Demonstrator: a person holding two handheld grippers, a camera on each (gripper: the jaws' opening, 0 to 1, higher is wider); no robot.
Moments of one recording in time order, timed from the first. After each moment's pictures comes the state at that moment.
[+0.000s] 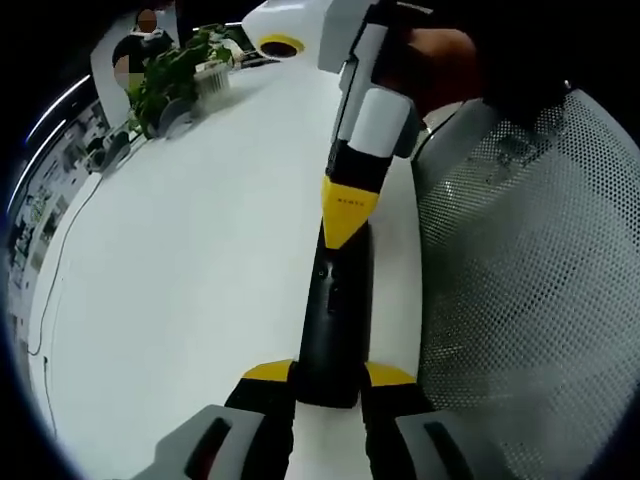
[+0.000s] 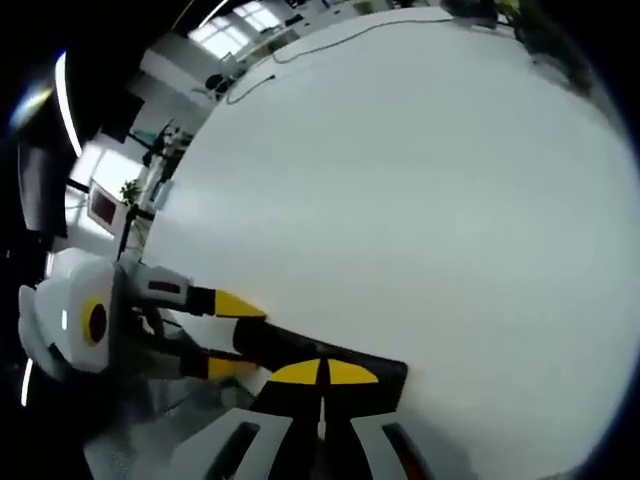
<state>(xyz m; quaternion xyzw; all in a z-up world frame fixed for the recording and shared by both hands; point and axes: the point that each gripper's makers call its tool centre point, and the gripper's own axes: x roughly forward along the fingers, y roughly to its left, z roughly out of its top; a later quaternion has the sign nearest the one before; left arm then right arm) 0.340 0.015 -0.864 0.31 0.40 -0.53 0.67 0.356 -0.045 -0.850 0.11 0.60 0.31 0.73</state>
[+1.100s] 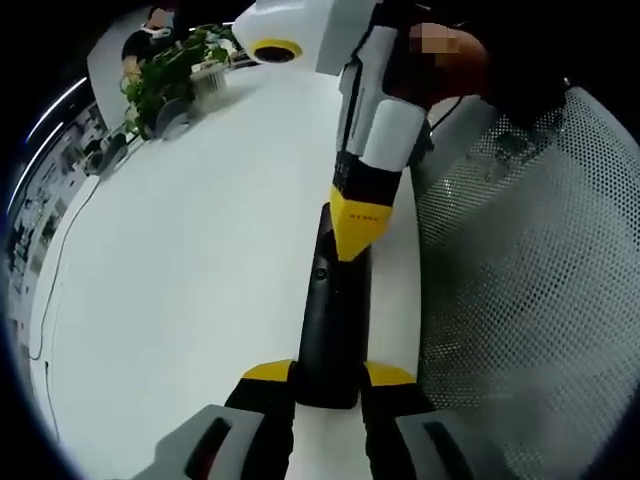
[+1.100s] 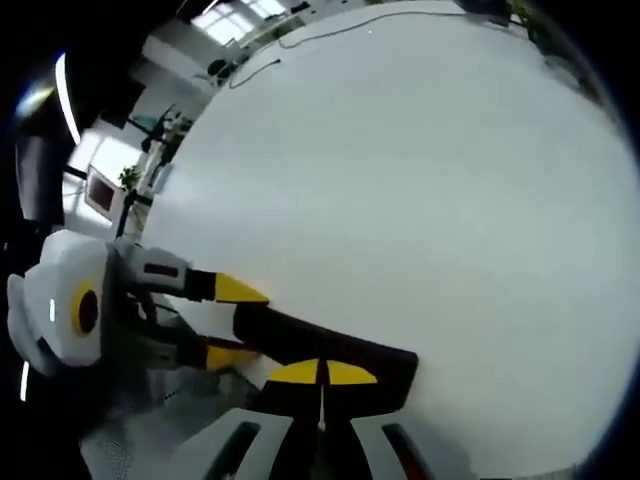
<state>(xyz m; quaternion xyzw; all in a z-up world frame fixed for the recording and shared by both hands) 0.339 0.014 -0.864 0.32 0.40 -0.54 0.67 0.346 -0.043 -0.856 0.09 0.62 0.31 0.72</state>
